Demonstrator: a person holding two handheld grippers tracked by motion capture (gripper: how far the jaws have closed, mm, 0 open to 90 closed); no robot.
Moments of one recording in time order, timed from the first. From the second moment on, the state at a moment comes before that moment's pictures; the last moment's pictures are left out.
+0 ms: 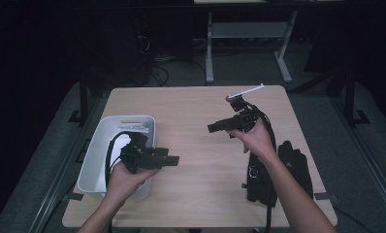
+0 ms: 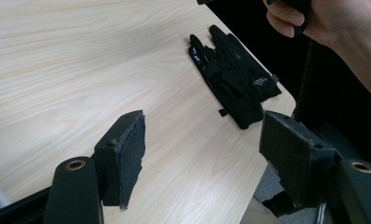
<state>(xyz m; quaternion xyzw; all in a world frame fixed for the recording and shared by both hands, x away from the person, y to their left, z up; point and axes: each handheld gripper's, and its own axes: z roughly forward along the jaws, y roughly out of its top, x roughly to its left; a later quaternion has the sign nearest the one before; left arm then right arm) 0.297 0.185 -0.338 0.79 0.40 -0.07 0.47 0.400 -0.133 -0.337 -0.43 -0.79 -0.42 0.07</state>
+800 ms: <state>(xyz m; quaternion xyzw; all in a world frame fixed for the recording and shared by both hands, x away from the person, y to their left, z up) 0.298 0.131 -0.349 0.81 0.36 -0.10 0.46 0.376 -0.206 -0.367 -0.48 -0.77 -0.41 0.06</state>
